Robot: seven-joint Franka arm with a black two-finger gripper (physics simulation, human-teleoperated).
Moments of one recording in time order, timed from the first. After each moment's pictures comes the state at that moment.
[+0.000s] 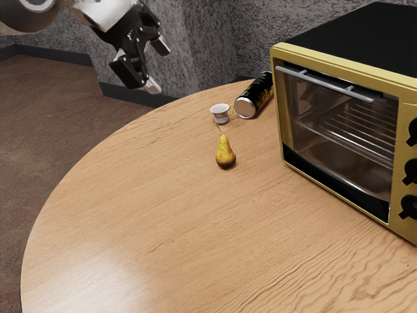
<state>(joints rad) 0.25 0.03 -0.15 -1.26 -0.09 1.73 1.25</state>
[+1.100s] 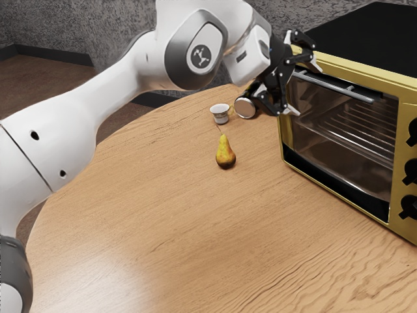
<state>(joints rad) 0.05 0.49 -0.31 -0.98 -0.09 2.08 1.65</state>
